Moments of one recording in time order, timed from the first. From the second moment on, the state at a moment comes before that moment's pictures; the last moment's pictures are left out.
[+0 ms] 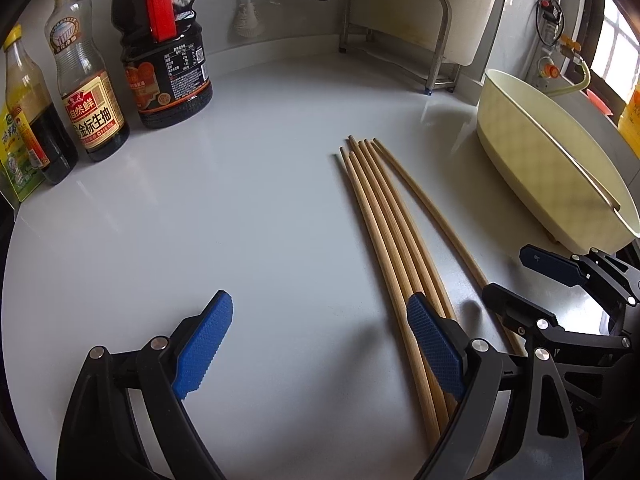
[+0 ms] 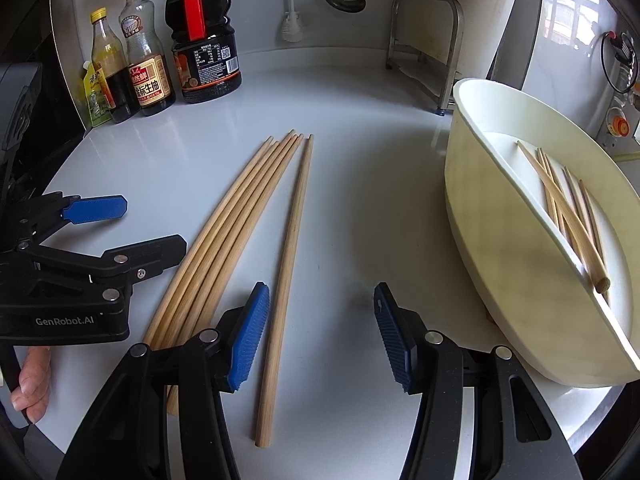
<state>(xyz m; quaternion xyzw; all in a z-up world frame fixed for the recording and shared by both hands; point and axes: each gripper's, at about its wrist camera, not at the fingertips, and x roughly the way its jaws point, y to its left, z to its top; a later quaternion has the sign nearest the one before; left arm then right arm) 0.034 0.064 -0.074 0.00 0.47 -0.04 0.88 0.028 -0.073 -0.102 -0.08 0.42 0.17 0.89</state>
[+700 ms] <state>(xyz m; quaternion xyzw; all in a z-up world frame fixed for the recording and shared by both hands) 0.036 0.067 -0.083 0.03 0.48 -0.01 0.88 0.031 -0.076 -0.102 -0.08 0.42 0.17 0.89</state>
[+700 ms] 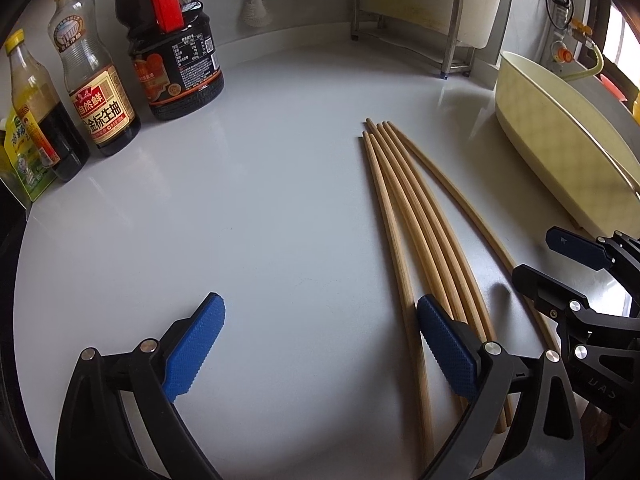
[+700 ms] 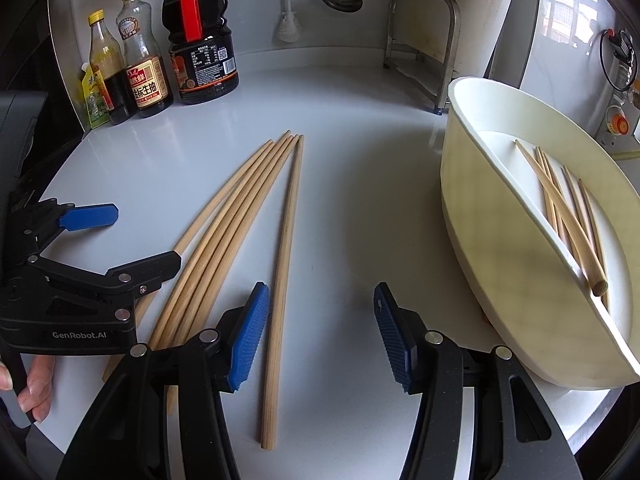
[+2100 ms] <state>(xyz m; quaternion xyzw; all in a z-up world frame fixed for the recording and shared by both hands) 0.047 0.059 -0.076 0.03 0.46 -0.05 0.89 0.043 -0.056 -0.104 -0.09 0.40 0.18 0.89</state>
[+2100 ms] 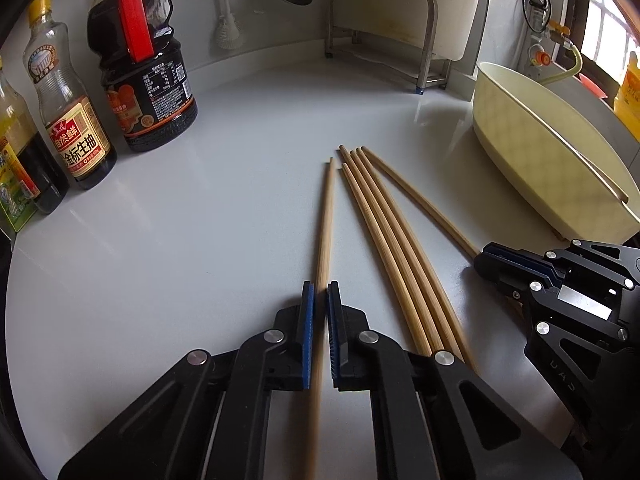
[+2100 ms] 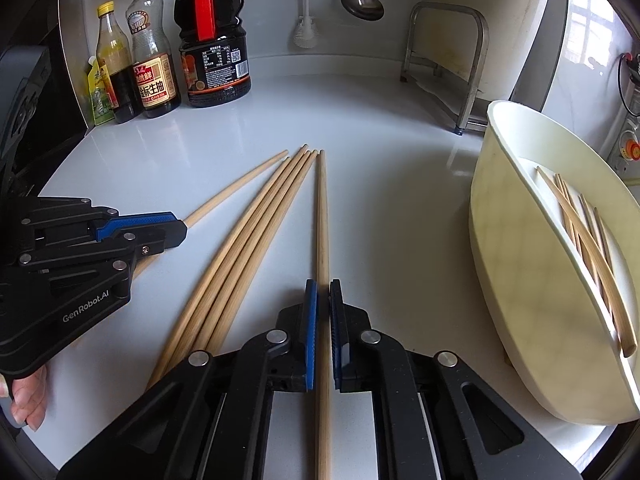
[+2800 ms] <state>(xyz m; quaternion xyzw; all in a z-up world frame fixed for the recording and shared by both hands) 0.045 0.082 -0.057 -0.01 0.44 -0.05 0.90 0.029 -0.066 -0.086 -0.06 0.38 0.19 0.90</state>
